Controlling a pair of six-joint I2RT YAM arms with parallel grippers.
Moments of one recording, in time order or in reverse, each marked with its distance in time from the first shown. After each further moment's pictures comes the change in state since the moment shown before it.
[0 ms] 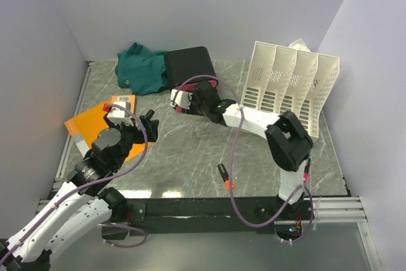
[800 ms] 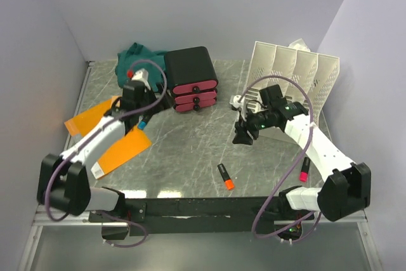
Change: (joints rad) left arm 0.309 0.744 0.226 0.142 0.475 -0.274; right arm -0.414 -0.631 -0.283 -0.787 -0.848 0.148
